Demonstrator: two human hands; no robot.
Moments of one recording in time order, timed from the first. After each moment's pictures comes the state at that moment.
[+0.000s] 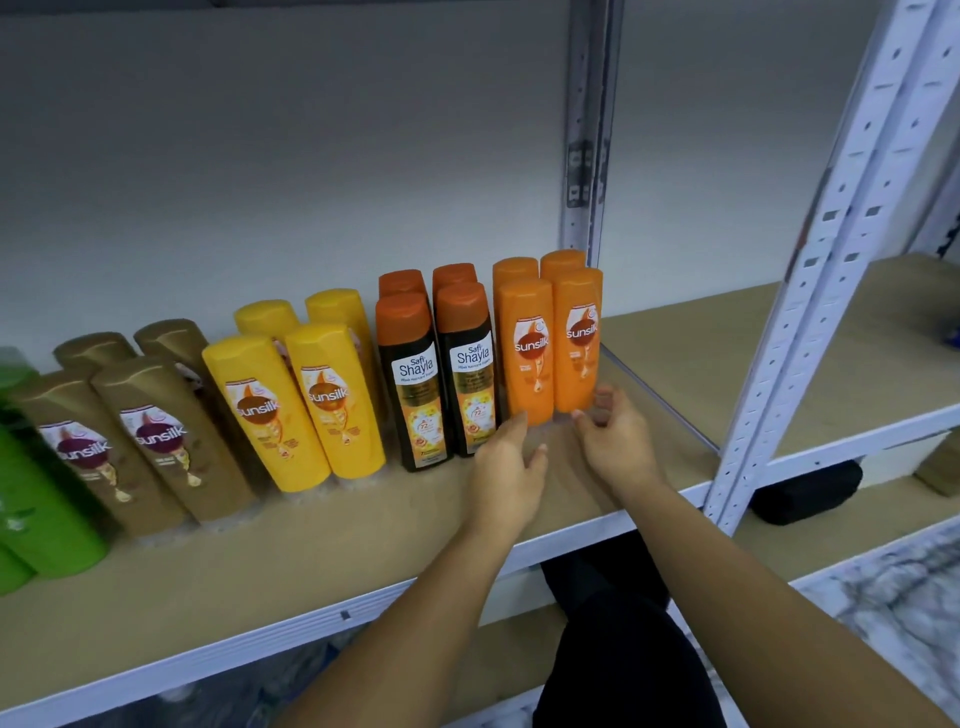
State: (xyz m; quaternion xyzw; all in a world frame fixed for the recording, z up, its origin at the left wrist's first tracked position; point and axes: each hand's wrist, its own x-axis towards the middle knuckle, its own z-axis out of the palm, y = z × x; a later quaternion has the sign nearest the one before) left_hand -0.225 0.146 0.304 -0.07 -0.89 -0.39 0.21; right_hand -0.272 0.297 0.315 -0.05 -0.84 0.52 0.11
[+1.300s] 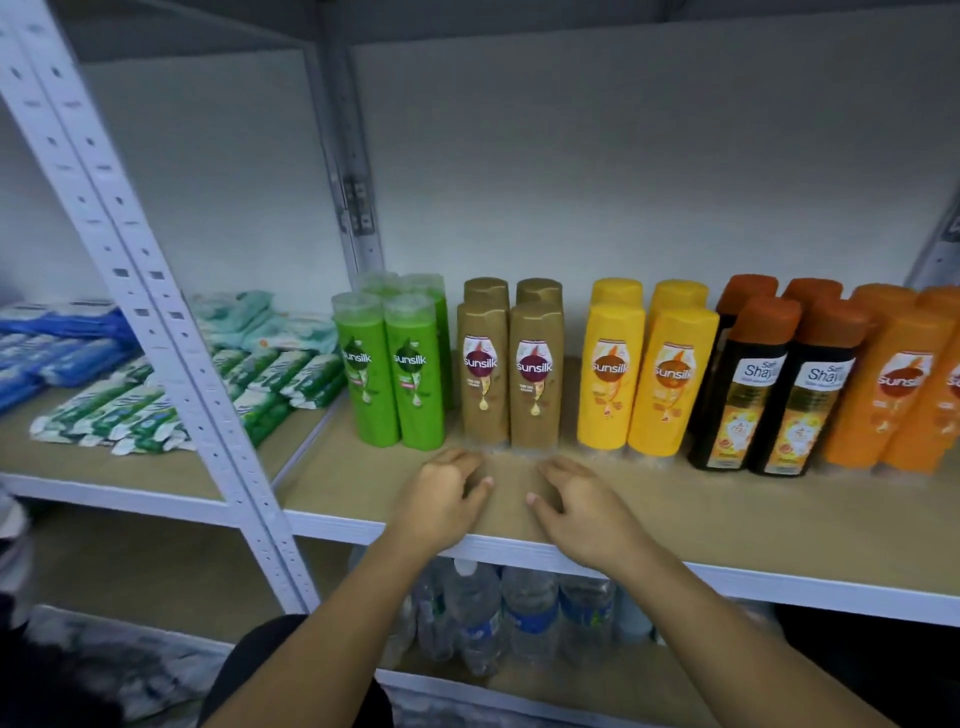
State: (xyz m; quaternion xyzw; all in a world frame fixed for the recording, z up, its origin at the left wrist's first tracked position) left_hand -0.044 -0.211 0.291 0.11 -0.96 -0.20 0.16; right_hand -0.120 -0.011 0.317 0.36 -0.90 0.24 -0.04
